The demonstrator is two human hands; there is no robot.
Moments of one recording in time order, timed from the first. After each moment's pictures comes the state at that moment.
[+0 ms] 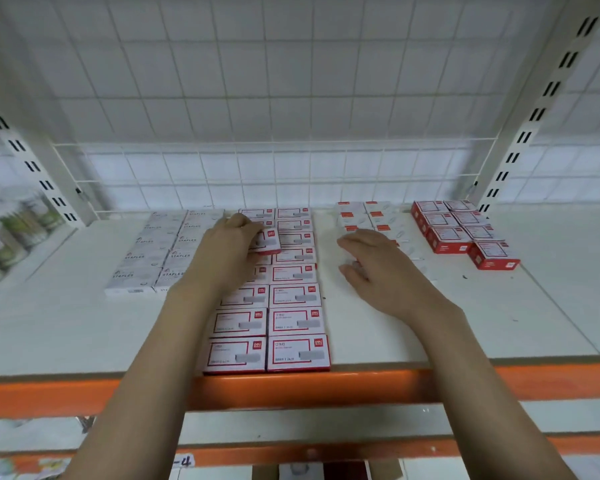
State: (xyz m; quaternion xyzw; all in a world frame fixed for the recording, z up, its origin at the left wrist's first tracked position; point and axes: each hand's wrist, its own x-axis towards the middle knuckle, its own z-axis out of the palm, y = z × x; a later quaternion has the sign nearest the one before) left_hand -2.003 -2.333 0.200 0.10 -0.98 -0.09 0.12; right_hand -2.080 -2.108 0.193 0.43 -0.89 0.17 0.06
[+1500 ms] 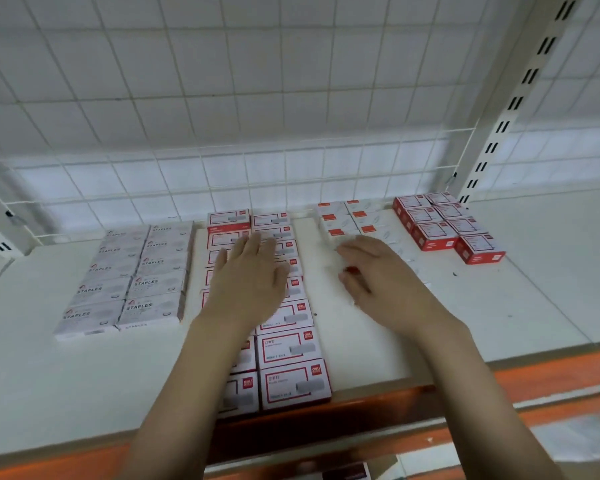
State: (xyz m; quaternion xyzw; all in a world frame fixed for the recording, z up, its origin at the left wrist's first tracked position) left_hand -2.022 -2.291 0.195 0.10 -0.99 -0.11 0.01; right_hand -2.086 -2.104 0.182 0.37 -0.91 0.19 0.07
